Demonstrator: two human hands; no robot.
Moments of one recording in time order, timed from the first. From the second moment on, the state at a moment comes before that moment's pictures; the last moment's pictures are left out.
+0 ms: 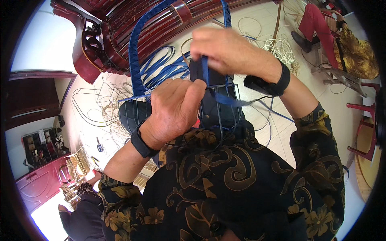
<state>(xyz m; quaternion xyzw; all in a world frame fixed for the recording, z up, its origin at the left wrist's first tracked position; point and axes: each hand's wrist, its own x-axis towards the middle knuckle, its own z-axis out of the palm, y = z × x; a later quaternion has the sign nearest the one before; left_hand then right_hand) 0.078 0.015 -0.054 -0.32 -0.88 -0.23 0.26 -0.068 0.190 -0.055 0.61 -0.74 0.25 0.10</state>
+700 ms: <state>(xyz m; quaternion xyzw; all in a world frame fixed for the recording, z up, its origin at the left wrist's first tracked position) 0.080 0.022 -0.048 -0.32 -0.88 -0.23 0.26 -0.101 0.642 0.122 -0.03 -0.87 0.20 0.46</state>
